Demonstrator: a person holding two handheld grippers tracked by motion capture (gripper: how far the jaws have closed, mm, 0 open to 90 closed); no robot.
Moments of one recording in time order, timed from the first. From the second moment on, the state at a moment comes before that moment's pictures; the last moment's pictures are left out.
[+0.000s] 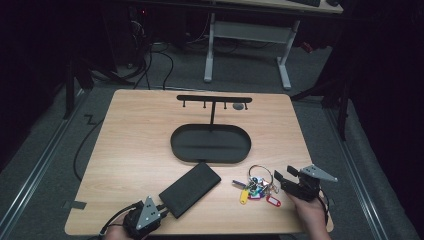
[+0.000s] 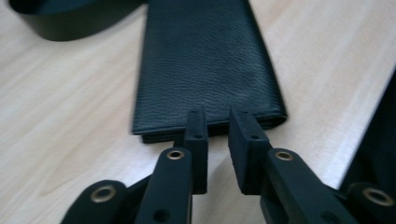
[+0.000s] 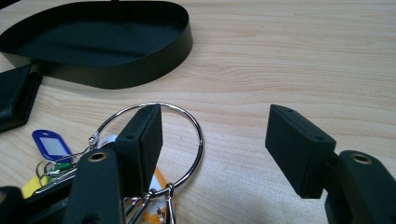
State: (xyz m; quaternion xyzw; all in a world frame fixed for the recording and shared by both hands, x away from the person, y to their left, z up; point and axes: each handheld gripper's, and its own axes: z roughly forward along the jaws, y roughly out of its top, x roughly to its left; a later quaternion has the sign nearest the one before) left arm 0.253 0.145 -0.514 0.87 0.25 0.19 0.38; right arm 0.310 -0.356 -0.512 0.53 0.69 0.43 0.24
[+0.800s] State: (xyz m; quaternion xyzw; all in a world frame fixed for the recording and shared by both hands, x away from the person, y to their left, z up) left arm 0.295 0.074 -0.505 0.87 0.21 0.16 0.41; right arm 0.280 -0.376 -0.510 0.55 0.68 0.42 0.24
